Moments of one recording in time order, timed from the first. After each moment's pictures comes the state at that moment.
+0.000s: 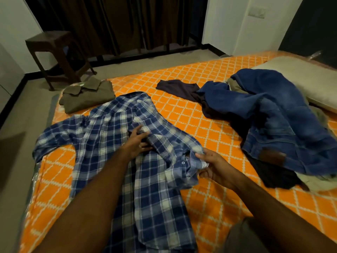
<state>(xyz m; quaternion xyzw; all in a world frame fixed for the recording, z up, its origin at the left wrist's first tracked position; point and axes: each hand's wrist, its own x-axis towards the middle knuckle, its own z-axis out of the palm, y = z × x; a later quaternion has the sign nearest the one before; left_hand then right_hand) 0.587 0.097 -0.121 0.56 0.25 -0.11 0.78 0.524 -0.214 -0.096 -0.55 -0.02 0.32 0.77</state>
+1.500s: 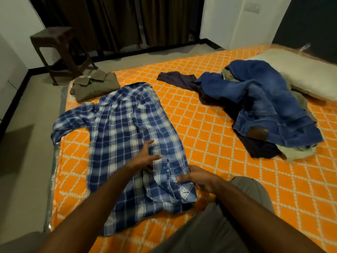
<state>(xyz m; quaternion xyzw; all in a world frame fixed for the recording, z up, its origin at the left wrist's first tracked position) 0.428 0.071 -0.119 0.79 0.12 -0.21 0.56 0.404 -0.174 -0.117 -0.71 0.03 0.43 0.57</state>
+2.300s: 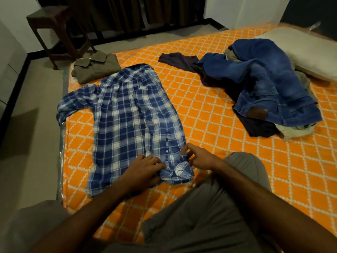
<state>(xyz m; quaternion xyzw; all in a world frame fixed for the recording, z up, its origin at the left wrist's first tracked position) 0.299 0.071 -0.140 0.95 -0.30 0.01 0.01 0.378 -0.197 -0.112 -0.85 -0.15 0.33 0.38</state>
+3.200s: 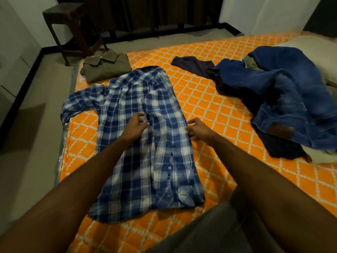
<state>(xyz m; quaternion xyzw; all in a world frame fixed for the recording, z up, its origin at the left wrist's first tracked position) 0.453 0.130 -0.107 0.85 0.13 -0.04 0.51 0.515 -0.136 -0.112 -0.79 0.03 0.30 0.54</state>
